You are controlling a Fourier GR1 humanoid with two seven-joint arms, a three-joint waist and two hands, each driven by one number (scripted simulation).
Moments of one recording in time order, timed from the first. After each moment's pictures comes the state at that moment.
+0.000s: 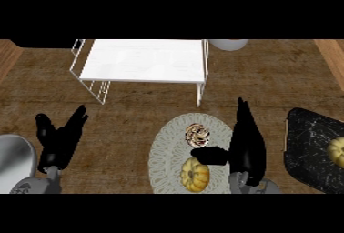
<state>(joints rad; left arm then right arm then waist) -0.07 0.35 -0.13 -1.33 0.33 0.15 0.22 -0.20 -0.02 0.47 -1.80 0.92 -0.20 1.25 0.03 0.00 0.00</state>
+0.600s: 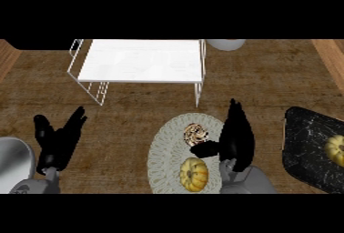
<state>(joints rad) -0.06 0.34 -0.12 -1.33 0.32 0.14 0.22 -0.26 -0.01 0.46 -1.60 0.93 -0.20 1.24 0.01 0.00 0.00</state>
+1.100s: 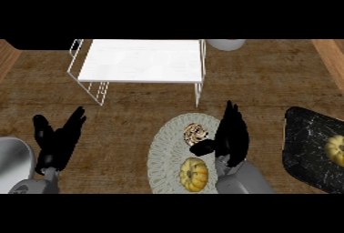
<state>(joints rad) -0.06 0.34 -0.11 -1.33 0.32 0.13 0.22 -0.29 -0.01 0.46 -1.48 0.92 -0.23 1.24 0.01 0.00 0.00</state>
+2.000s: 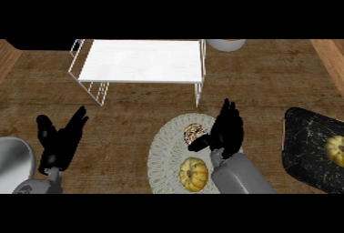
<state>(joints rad) -0.06 0.32 -0.10 -1.34 0.28 0.14 0.23 -0.36 -0.01 0.47 -1.31 0.93 -0.33 1.22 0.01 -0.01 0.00</state>
